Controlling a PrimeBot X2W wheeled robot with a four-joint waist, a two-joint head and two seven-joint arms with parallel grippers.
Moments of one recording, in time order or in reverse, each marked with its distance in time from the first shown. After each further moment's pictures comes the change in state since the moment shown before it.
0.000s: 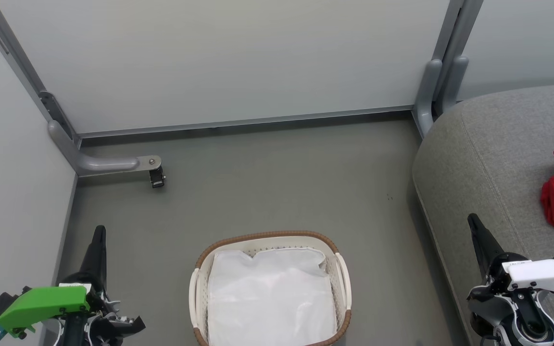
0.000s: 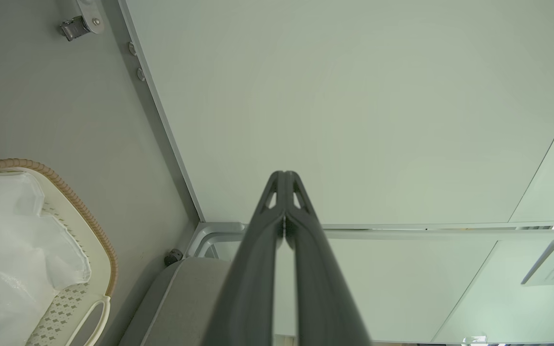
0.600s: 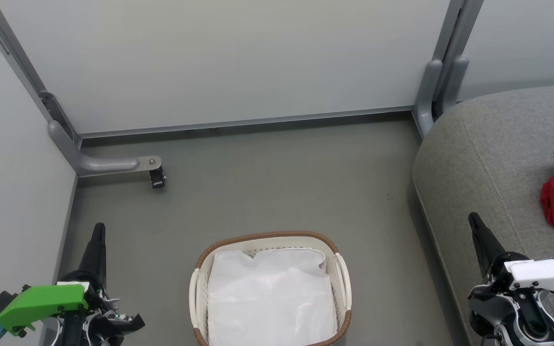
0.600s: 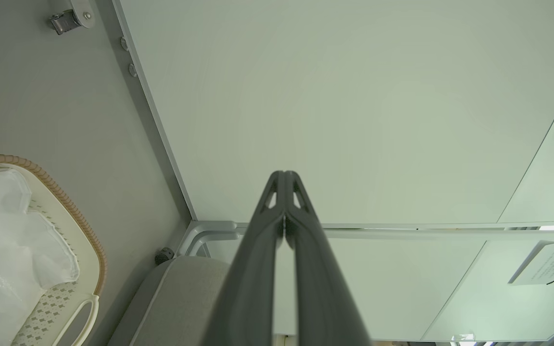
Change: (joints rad) left arm -0.005 0.000 0.002 -0.007 -0.027 0.000 0.008; right arm 0.001 0.000 -0.003 -0.007 0.028 0.000 0.007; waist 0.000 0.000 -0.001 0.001
